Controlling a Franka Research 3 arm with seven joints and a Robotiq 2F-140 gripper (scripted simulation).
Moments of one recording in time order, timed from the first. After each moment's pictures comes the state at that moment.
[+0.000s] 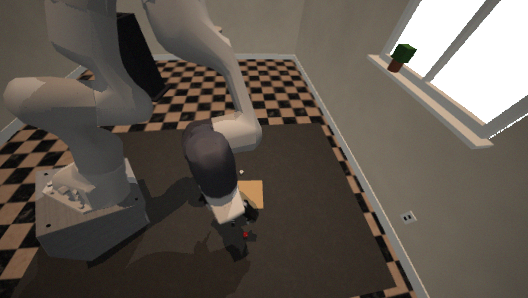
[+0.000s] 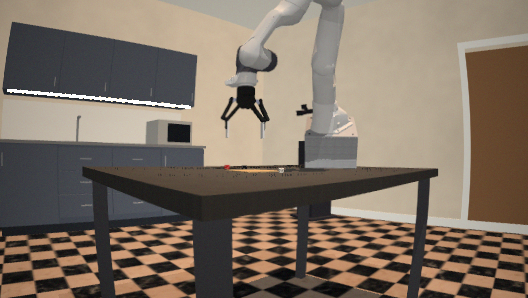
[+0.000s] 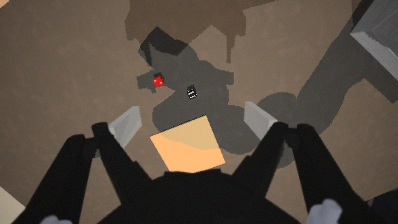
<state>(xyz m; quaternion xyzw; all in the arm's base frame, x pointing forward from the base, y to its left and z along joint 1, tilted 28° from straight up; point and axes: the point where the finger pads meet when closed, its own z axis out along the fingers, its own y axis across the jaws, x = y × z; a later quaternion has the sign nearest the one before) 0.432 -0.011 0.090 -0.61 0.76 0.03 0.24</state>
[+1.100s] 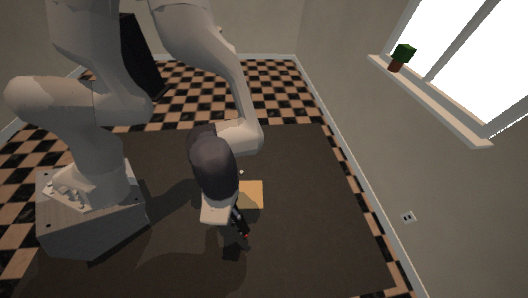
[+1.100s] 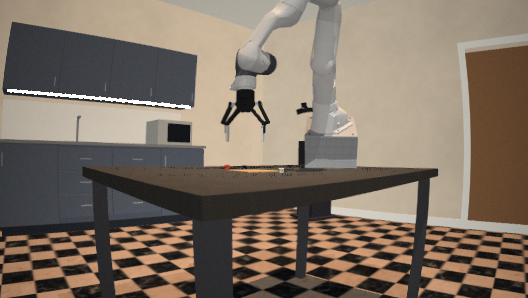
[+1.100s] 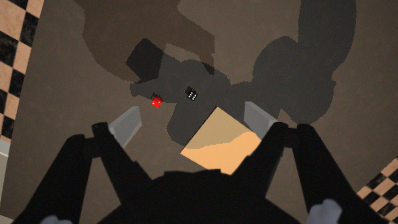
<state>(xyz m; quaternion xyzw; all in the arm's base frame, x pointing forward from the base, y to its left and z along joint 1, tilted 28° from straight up) 0.439 -0.005 0.078 -0.38 0.89 0.10 0.22</state>
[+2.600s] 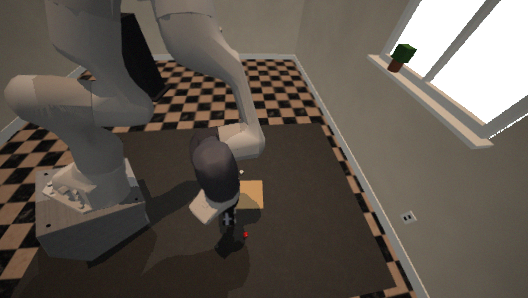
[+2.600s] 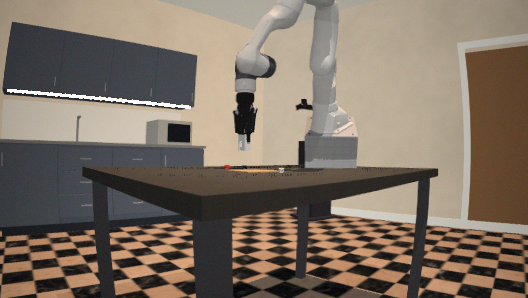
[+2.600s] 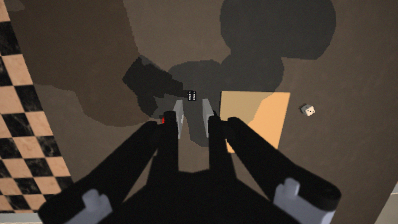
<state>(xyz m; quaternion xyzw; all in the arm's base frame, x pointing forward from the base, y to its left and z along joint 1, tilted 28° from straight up) 0.445 -0.001 0.067 -0.09 0.97 0.16 0.18</state>
